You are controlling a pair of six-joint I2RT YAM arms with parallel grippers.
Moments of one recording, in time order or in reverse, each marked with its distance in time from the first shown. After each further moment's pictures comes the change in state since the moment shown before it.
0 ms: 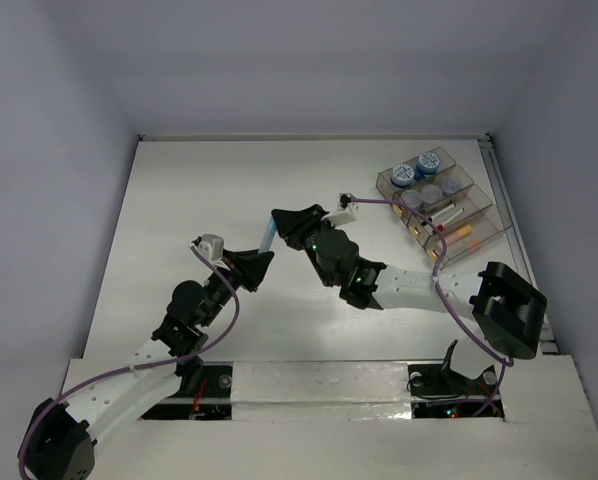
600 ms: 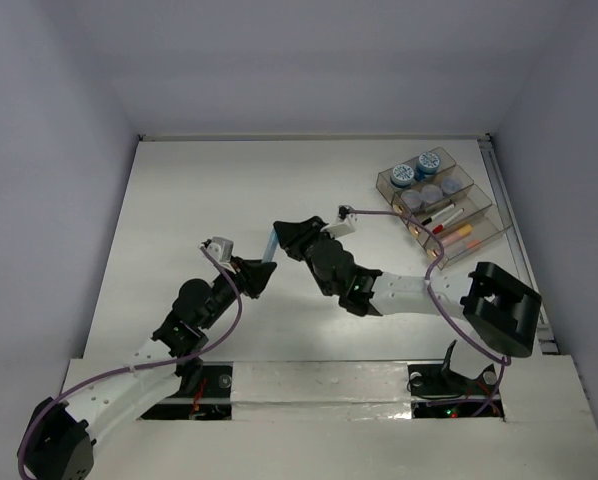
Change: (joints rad) left arm -0.008 -0.006 -0.001 -0.117 0.019 0.003; right arm 0.024 0.023 -0.061 -0.003 0.018 0.061
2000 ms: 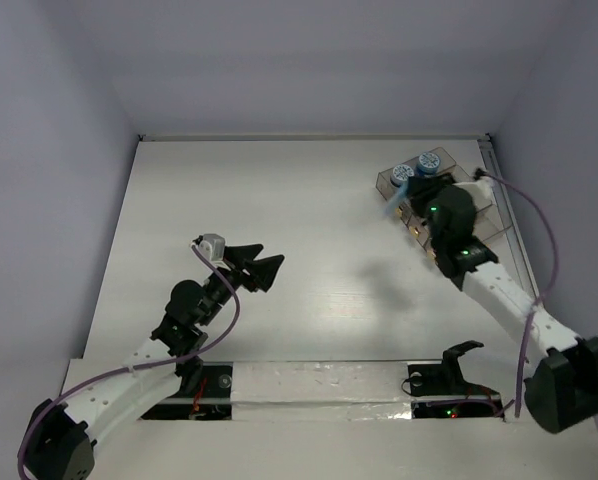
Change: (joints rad) left arm 0.002 -0.007 0.016 0.119 0.022 0.018; right arm -0.665 -0.439 -0.096 -0.417 -0.212 -0.163
